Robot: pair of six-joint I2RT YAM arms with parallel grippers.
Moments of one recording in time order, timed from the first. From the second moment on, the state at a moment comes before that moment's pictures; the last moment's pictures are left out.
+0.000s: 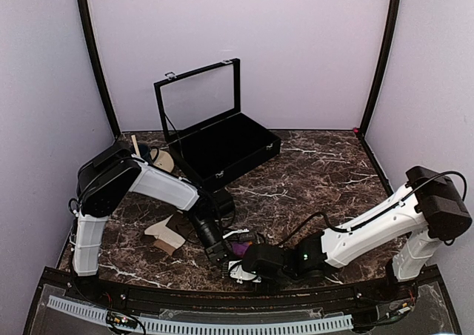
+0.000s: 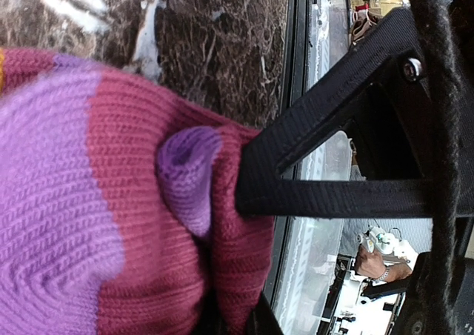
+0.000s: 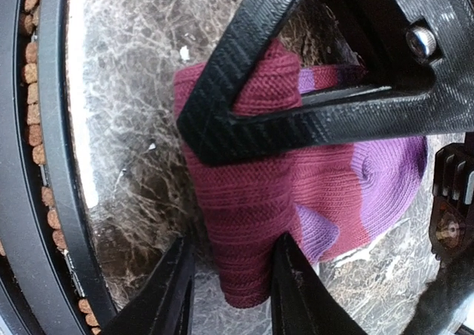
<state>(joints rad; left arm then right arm) -0.92 2.15 1.26 -0.72 1.04 0.20 1.47 1.72 0.86 -0.19 0.30 -0.19</state>
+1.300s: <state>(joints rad) -0.84 2.06 1.12 -0.57 1.07 0.04 1.43 1.76 0.91 -0.20 0.26 -0.11</state>
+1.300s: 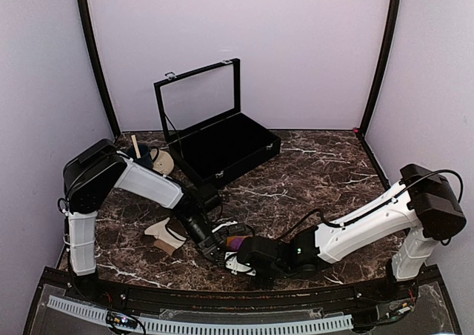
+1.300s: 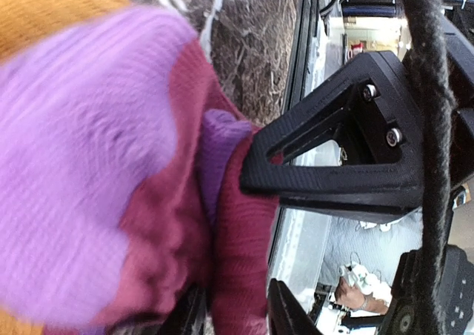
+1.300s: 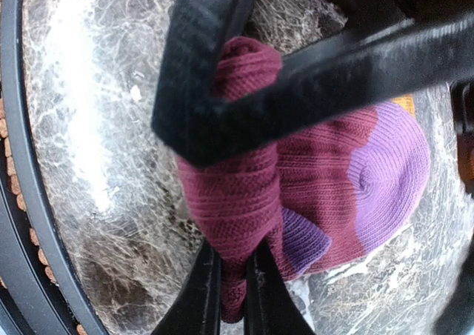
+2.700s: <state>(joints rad) -0.80 1.38 0.55 -0.09 0.45 -0.29 1.20 1.84 1.10 -0.44 -0.35 0.02</state>
